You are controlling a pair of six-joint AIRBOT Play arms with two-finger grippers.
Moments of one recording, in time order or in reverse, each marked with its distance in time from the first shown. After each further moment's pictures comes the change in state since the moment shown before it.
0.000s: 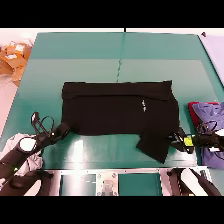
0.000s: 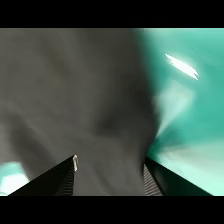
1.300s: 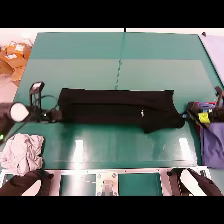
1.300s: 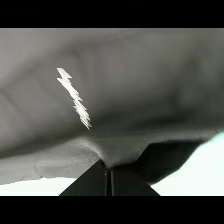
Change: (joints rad) left arm -0.001 -0.196 0.591 0.700 -0.558 -0.059; right arm 0.190 0.000 0.481 -0.022 0.134 0.126
